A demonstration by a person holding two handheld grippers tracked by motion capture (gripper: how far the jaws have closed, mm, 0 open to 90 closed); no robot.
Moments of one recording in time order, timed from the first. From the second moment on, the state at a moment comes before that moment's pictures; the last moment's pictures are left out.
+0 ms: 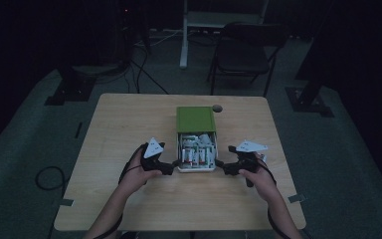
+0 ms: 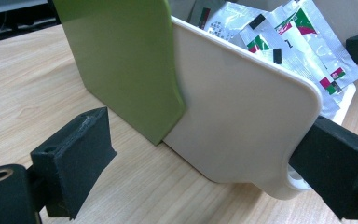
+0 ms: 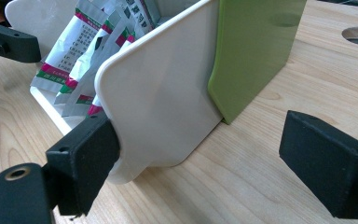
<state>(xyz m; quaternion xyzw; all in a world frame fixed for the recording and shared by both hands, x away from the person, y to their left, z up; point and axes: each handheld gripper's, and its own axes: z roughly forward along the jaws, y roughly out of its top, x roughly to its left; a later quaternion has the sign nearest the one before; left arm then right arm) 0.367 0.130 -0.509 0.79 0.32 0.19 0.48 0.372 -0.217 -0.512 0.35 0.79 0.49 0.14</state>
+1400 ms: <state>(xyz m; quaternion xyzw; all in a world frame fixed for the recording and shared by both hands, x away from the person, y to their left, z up) 0.390 0.129 -0.509 0.79 0.33 0.19 0.49 0.394 -0.215 -0.514 0.38 0.77 0.50 0.14</state>
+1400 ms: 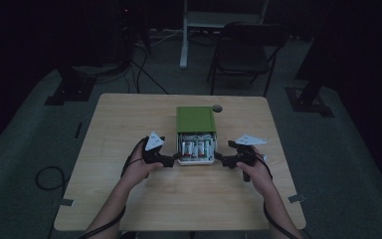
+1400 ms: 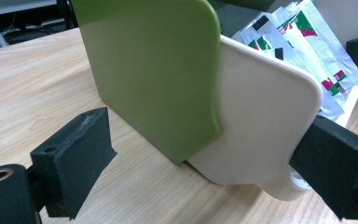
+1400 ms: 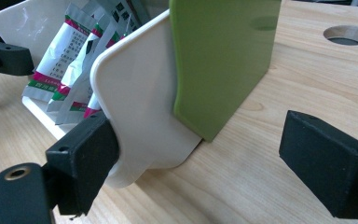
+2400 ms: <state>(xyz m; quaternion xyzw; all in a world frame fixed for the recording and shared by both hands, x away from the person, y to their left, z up) 0.405 0.126 -0.507 0.79 0.34 0.20 0.47 0.412 -0.211 -0.516 0.41 0.76 0.49 0.14</state>
